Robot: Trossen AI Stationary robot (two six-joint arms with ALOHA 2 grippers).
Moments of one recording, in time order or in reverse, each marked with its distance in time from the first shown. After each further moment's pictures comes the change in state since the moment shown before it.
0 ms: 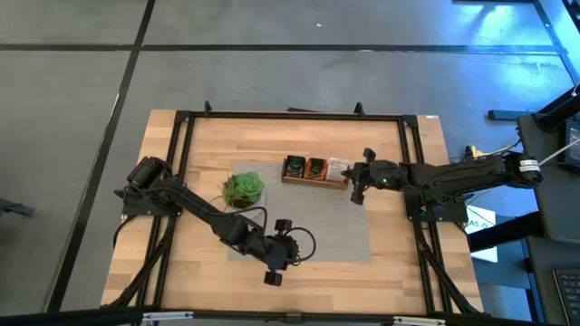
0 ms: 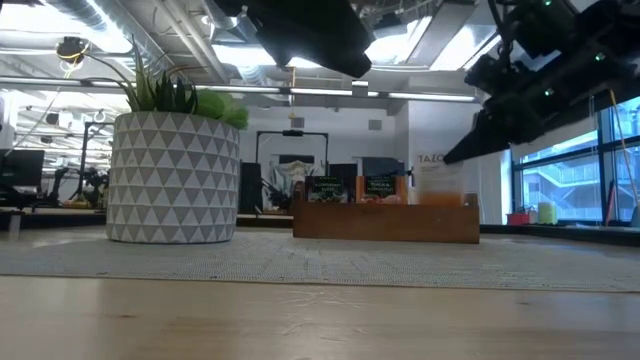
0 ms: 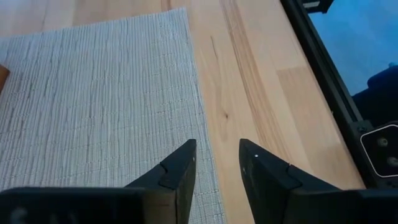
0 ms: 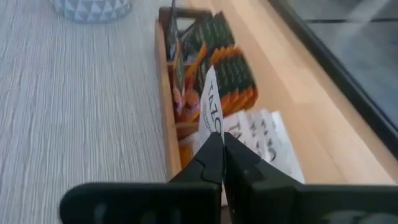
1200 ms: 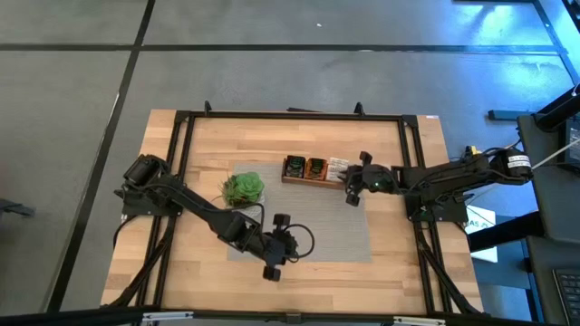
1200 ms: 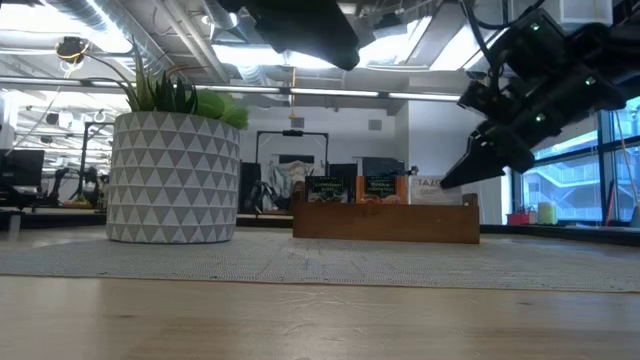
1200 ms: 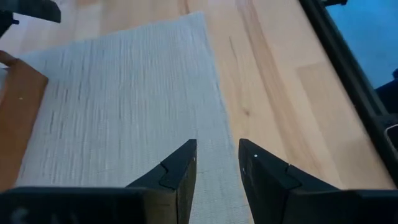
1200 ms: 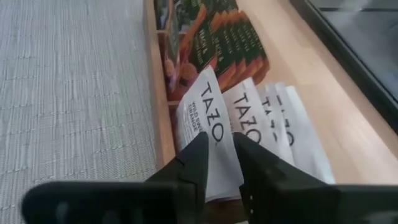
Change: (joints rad) left arm 0.004 -0.036 0.000 -0.049 -0.053 0.052; right arm -0.003 0.158 -0.053 0.156 0.039 -0.002
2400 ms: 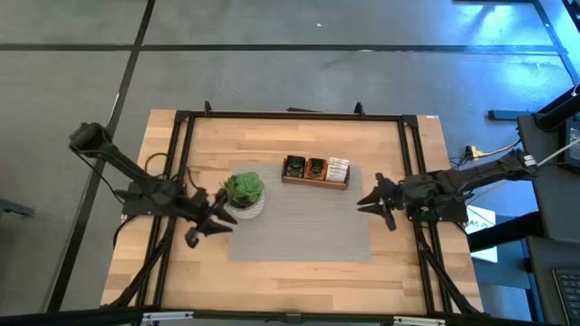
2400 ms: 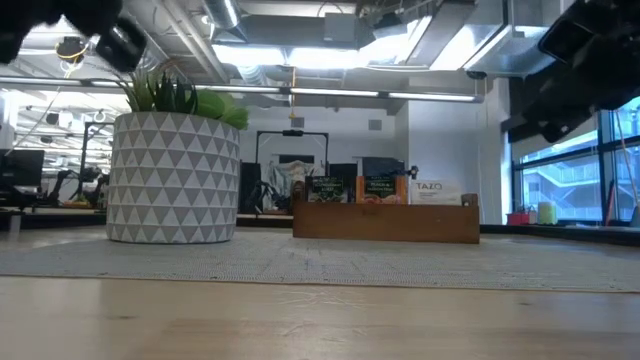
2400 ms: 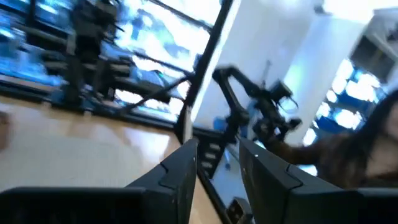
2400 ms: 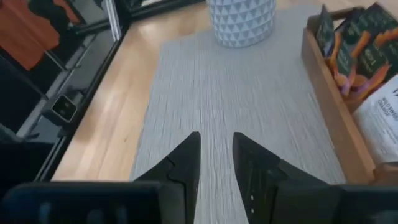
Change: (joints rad) left arm -0.072 -0.930 -1.136 1.140 0.110 -0.186; right arm 0.309 -0.627 -0.061 -0.356 -0.270 0.395
